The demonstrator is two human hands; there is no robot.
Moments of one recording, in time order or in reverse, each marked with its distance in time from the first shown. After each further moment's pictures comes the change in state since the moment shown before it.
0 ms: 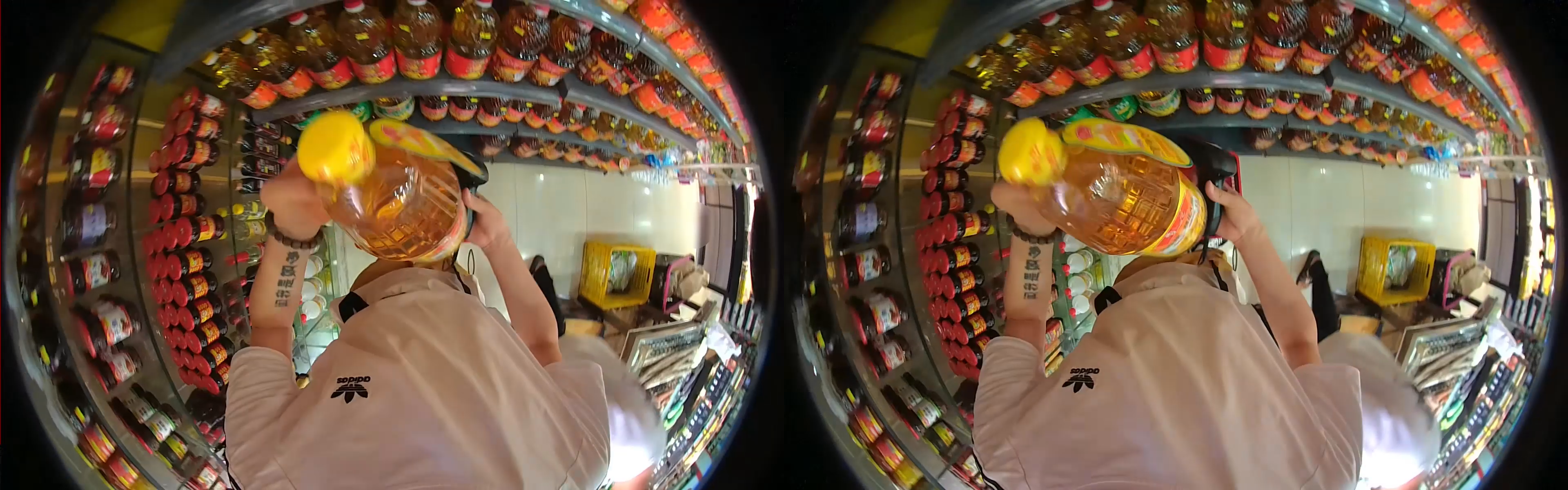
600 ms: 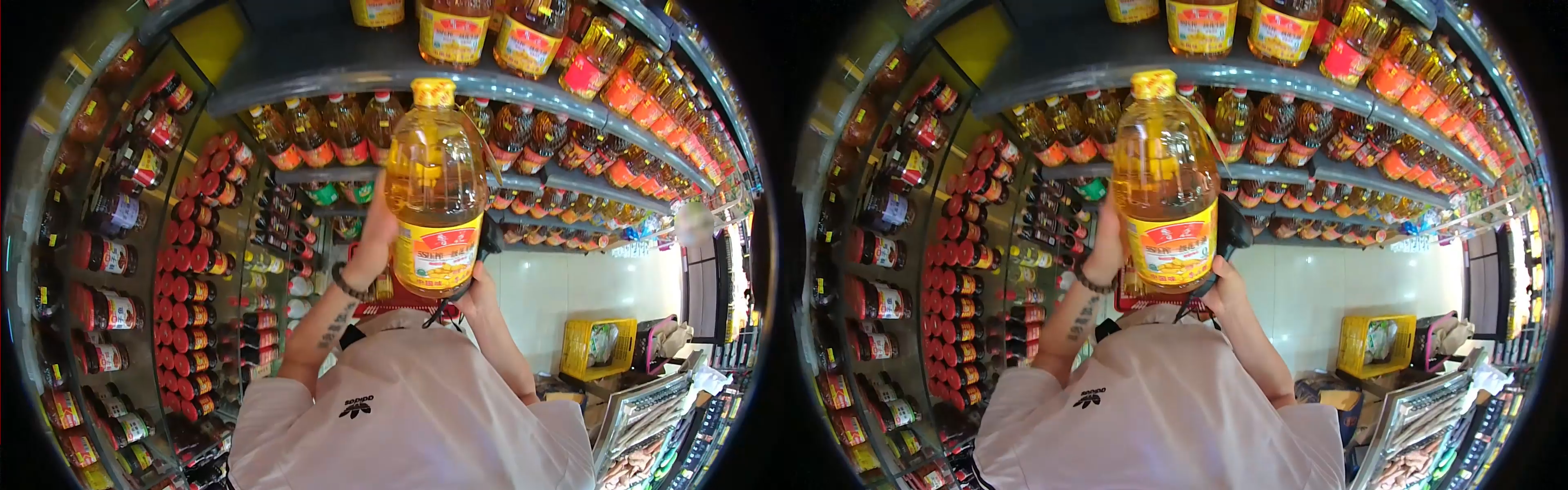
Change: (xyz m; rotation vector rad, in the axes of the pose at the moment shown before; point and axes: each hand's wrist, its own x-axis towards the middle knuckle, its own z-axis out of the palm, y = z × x) left_hand 0.045 -0.064 0.007 0.808 0.345 0.398; right_hand -0.032 0.005 0.072 -0.168 -0.215 -0.259
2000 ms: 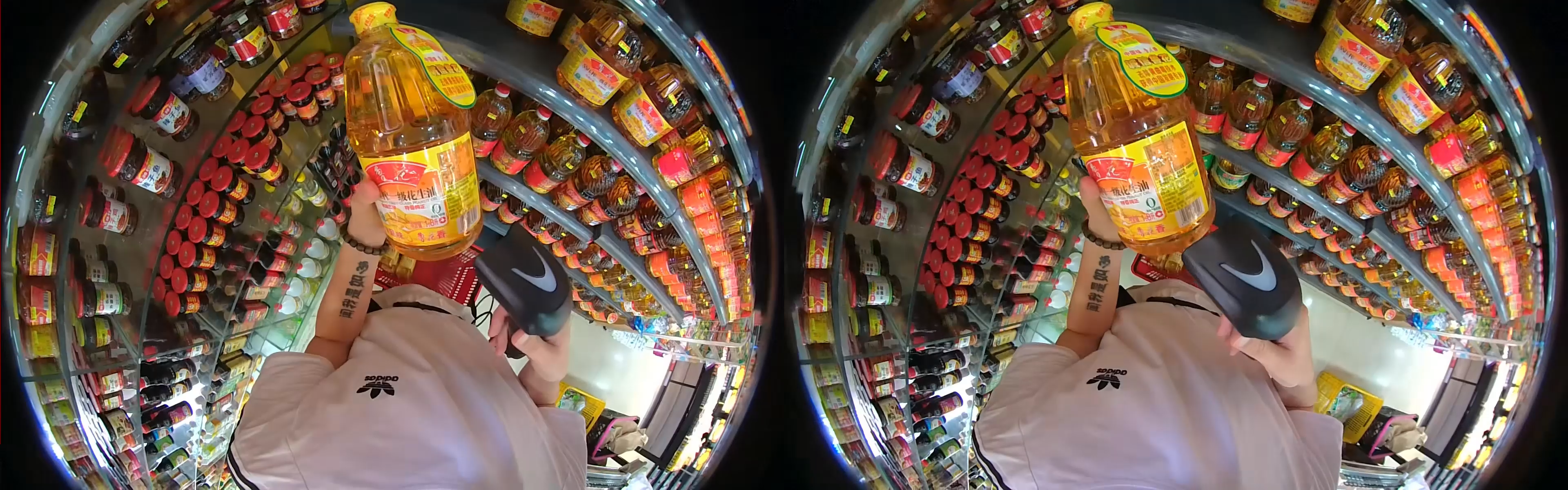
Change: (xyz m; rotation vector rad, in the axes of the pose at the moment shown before) left_hand -0.062 0.035 -0.088 -0.663 0.112 0.156; right_hand -0.063 -0.056 0.179 -0.893 -0.250 0.057
